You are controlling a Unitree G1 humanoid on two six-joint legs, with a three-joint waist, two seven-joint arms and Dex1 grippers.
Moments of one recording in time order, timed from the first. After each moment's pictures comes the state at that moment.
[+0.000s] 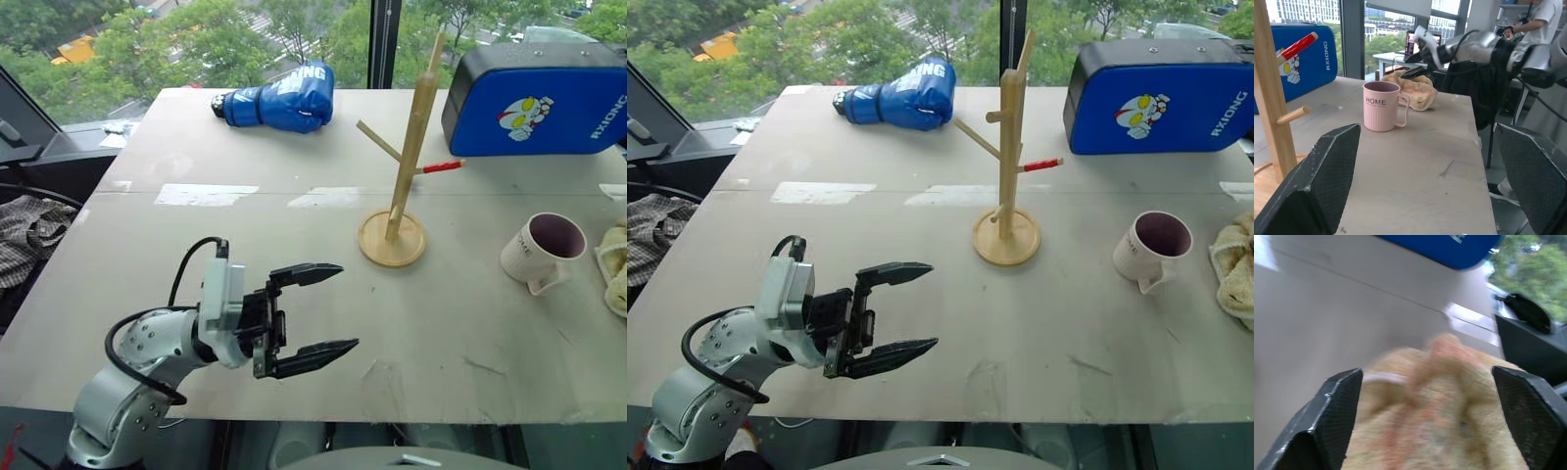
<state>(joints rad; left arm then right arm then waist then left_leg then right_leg) 0.13 0.63 0.10 -0.70 -0.80 0.33 -1.02 0.31 -1.02 -0.76 -0.21 0.60 0.65 0.66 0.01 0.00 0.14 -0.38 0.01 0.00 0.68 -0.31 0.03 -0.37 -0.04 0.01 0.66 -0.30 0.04</state>
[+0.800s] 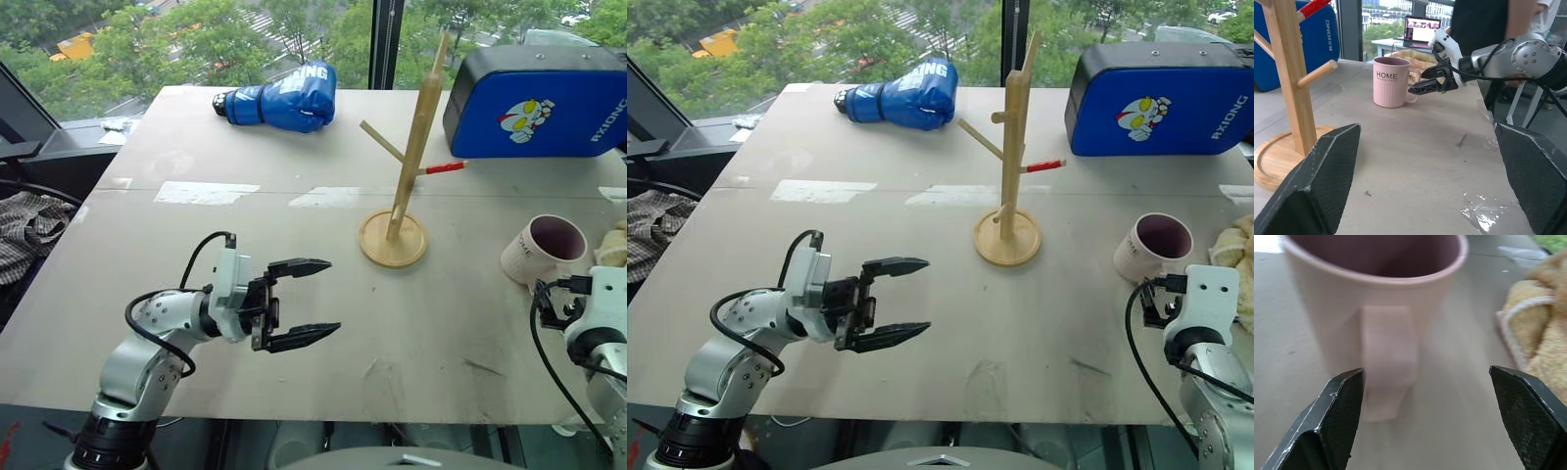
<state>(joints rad) 0.00 0.63 0.04 -0.42 -0.71 0.23 -1.18 0.26 -0.33 -0.40 -0.73 0.31 0.82 -0.09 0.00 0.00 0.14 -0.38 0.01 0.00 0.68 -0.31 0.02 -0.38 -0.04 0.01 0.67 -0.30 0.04</state>
